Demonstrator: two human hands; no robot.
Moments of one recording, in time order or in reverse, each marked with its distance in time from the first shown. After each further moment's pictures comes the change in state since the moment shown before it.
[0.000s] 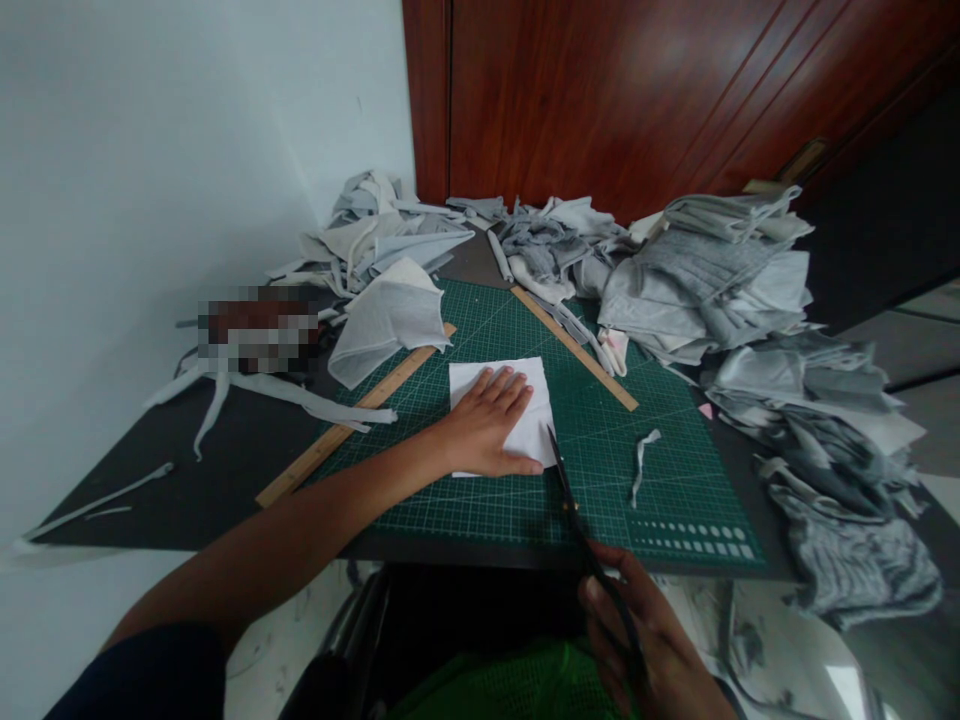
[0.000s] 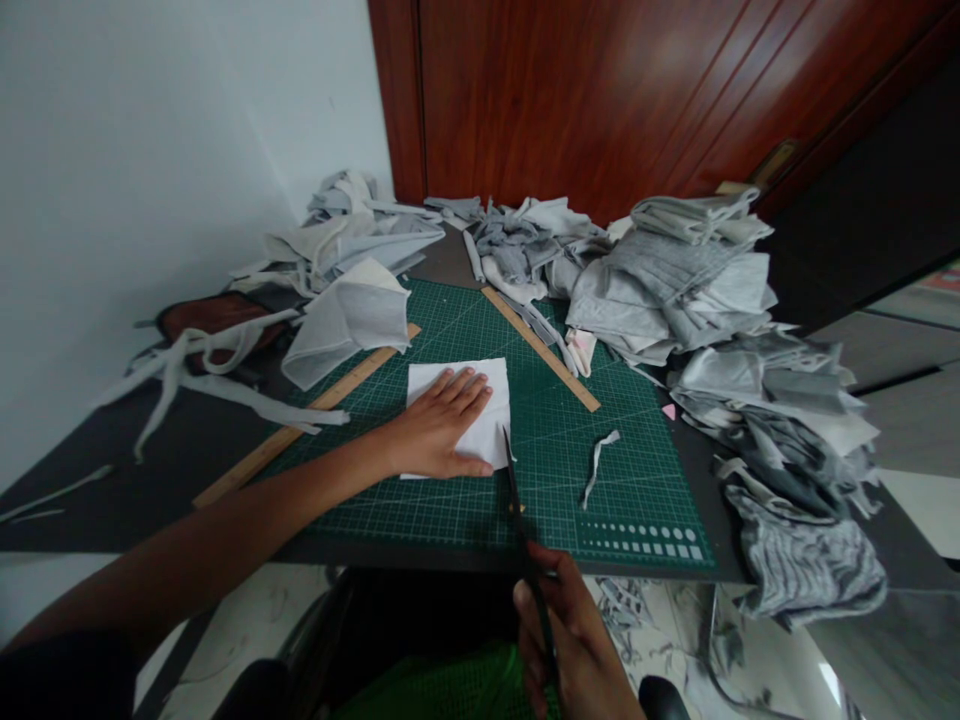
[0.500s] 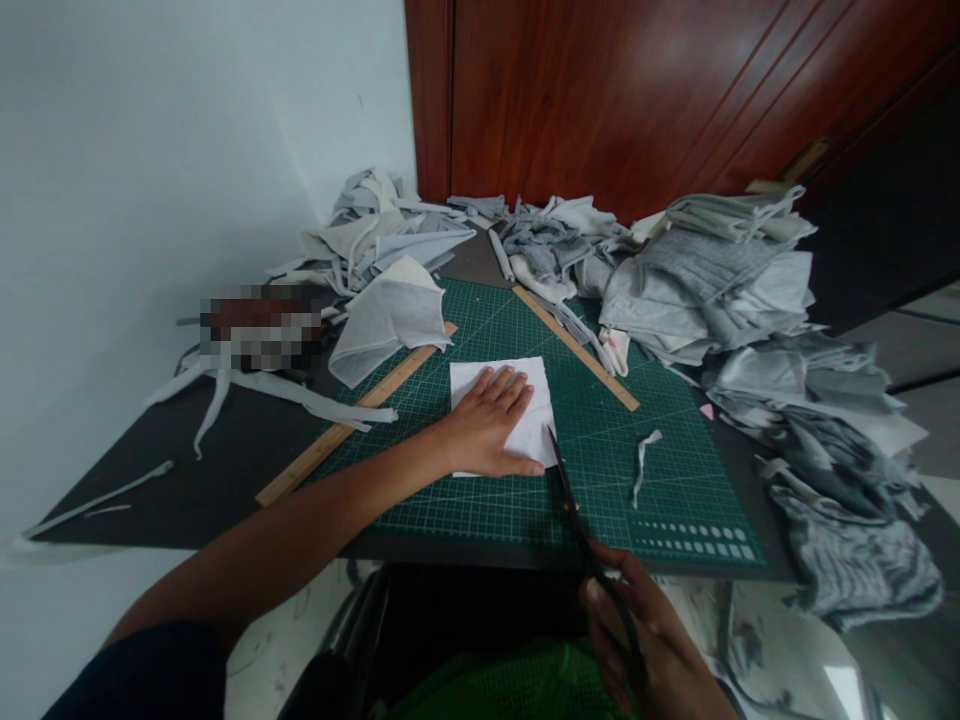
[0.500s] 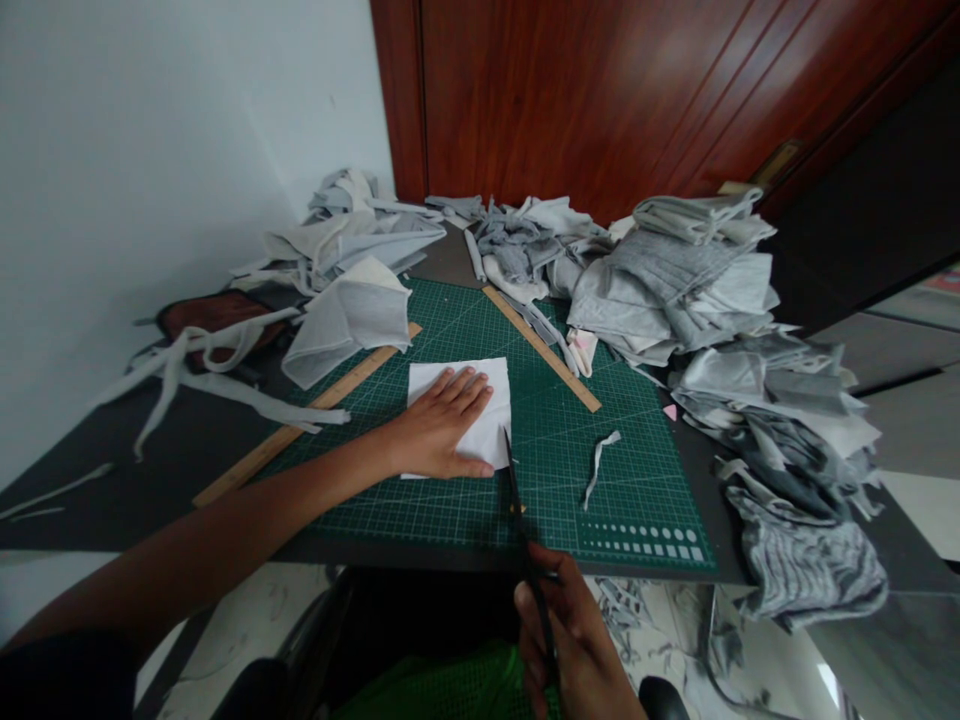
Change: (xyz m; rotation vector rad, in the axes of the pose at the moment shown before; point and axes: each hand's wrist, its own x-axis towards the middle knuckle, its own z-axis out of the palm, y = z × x) left_hand -0.001 0.001 -0.001 0.013 0.015 0.000; right_hand 0.000 0.001 -0.001 -0.054 0.009 -0.027
